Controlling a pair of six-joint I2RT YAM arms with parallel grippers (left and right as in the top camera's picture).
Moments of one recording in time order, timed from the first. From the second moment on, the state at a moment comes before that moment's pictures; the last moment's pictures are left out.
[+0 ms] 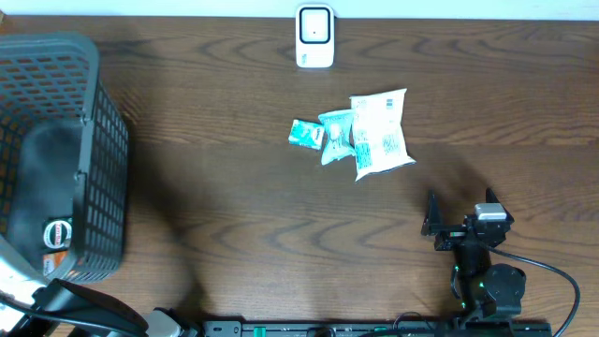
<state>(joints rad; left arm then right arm) 0.94 1.52 1.34 -0.70 -0.61 -0.63 0.01 0.01 0.01 -0.07 -0.03 0.00</state>
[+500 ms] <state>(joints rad) 0.94 1.51 1.34 -0.67 -0.55 -0.56 0.01 0.01 0.01 -0.07 -0.03 0.00</state>
